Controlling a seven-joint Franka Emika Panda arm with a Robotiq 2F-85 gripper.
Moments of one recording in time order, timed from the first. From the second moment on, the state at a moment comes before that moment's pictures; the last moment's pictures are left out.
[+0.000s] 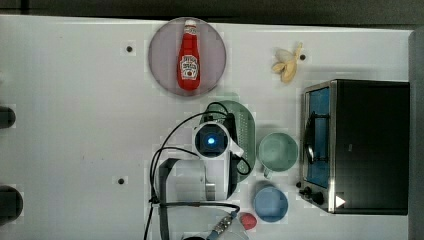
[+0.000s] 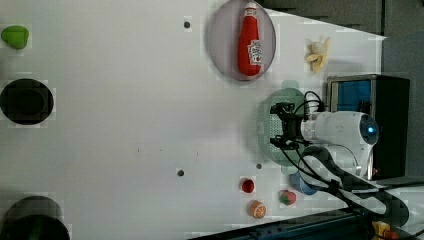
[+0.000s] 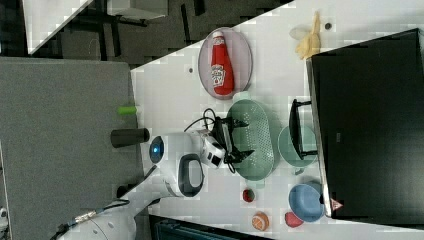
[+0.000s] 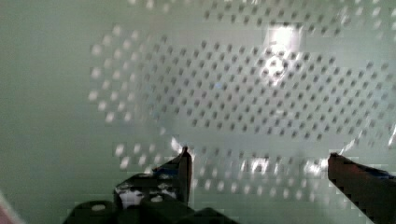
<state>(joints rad) 0.03 0.37 0.01 -2.45 -0.03 1.23 0.70</state>
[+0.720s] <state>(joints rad) 0.18 0.40 0.03 -2.43 0.07 1.20 0.72</state>
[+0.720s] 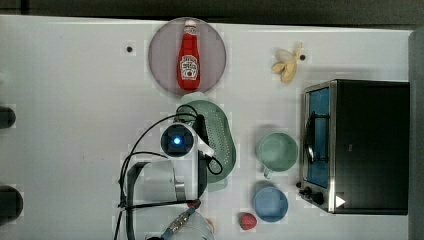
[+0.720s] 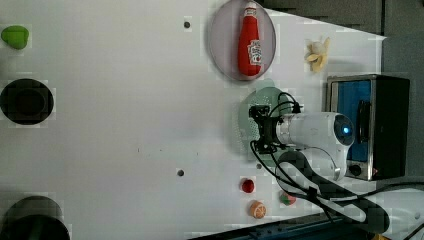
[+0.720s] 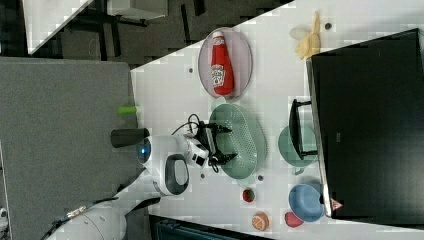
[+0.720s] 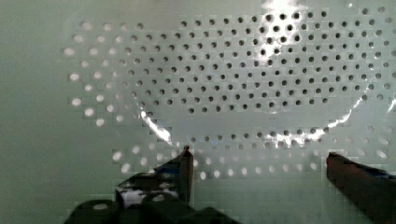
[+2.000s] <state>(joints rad) 0.46 0.52 0.05 -2.20 0.19 1.09 1.11</state>
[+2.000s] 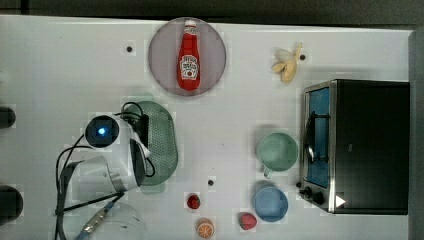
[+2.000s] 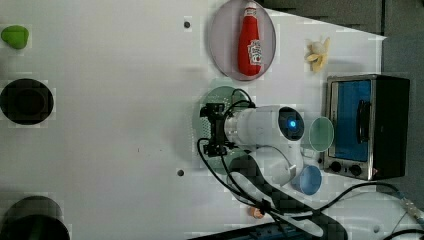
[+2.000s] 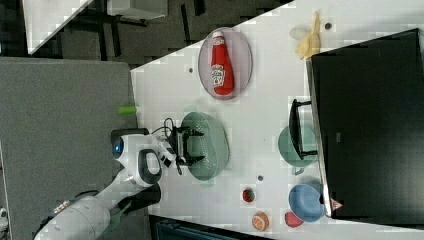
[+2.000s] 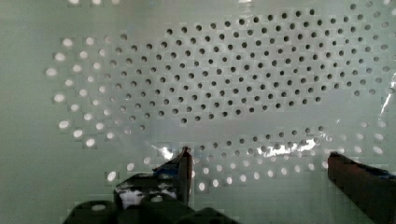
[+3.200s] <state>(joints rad) 0.65 0.70 0.04 -1.92 0.24 1.06 1.25</state>
